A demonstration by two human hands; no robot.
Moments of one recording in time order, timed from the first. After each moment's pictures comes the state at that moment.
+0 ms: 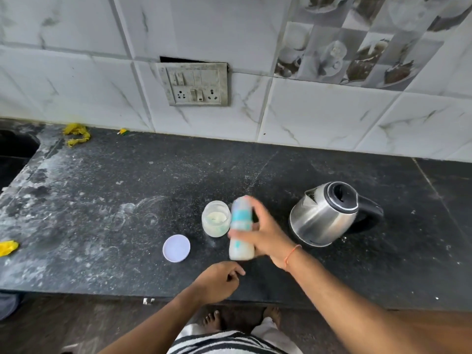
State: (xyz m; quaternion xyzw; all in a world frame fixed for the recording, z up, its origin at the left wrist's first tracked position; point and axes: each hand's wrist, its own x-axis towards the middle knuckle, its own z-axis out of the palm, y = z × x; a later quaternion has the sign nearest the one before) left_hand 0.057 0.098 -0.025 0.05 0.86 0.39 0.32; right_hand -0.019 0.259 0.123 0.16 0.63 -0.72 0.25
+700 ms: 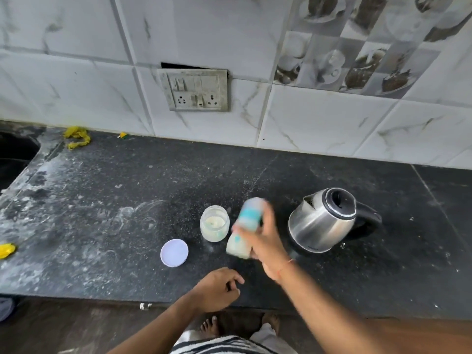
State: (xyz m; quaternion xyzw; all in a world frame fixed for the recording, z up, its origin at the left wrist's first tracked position) left_hand 0.061 0.100 -0.038 0.09 0.86 0.41 0.28; right_hand -0.013 0.254 0.110 0.26 0.47 -0.82 0.19
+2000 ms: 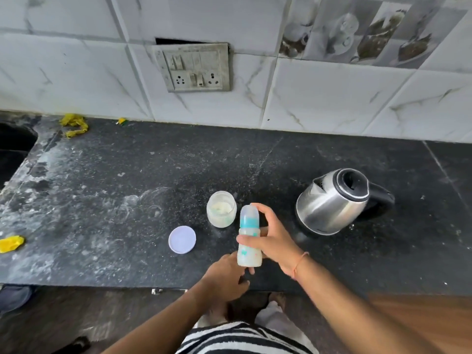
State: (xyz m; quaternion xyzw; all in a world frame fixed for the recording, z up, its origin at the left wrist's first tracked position) left_hand 0.064 0.102 -0.027 0.17 0.91 0.28 0.26; right_hand -0.006 0.262 0.091 0.37 0.37 -0.83 0.21
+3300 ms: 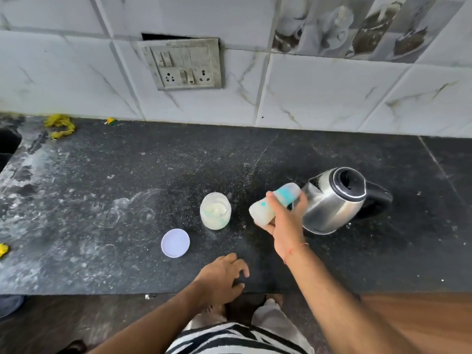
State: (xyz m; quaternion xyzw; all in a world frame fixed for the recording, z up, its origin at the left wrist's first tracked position) left_hand 0.059 0.099 -0.031 0.20 0.91 0.25 0.27; right_hand -0.020 0.267 0.101 0.30 0.52 -0.79 0.11
